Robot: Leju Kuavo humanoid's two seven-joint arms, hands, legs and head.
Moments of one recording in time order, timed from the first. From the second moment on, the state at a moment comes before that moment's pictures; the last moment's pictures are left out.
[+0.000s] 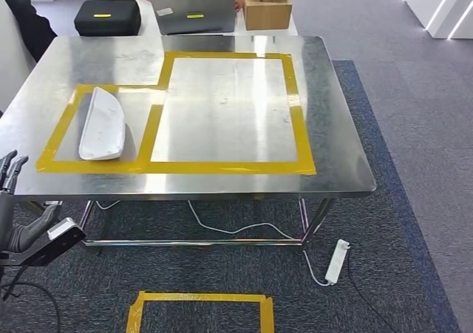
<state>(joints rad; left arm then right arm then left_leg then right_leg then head) 0.05 0.41 -0.03 -1.83 -1.00 0.18 0.00 -0.05 0.12 1.28 0.01 -1.06 -0.34 -0.52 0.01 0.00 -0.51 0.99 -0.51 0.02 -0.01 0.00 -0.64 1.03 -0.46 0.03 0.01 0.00</state>
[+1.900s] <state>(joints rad) 0.13 -0.15 0.18 -0.52 -0.61 0.21 0.03 -0.08 0.09 1.16 0.01 -1.39 -0.20 -0.25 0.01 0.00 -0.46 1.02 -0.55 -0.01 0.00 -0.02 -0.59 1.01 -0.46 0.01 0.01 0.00</state>
